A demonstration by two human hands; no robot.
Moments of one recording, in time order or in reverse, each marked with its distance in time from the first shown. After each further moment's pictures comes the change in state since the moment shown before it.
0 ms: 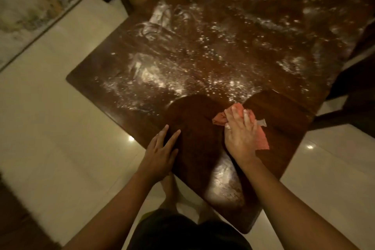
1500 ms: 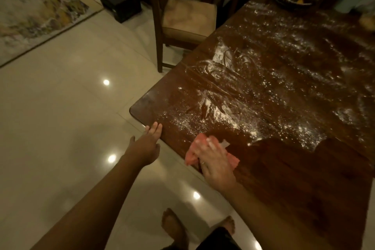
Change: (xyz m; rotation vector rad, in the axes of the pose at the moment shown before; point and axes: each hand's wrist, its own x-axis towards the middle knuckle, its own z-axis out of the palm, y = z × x) left_hand 0.059 -0.303 -0.174 0.032 -0.123 -0.112; right_hand 0.045 -0.303 0.122 0.033 -0.144 -0.384
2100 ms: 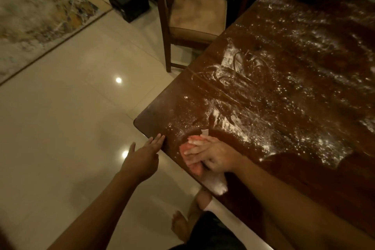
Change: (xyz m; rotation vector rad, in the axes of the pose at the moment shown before) left_hand -0.003 -0.008 -0.018 0.070 0.047 -0.020; right_hand 0.108 0.037 -0.026 0.118 -0.308 -0.552
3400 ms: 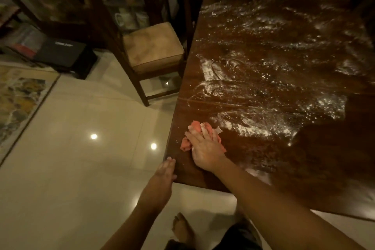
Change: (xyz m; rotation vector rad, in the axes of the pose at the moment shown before) left_hand 0.087 -0.094 -0.049 -0.064 0.061 0.475; right_hand 0.157 -0.029 -0.004 -0.054 0.297 0.936
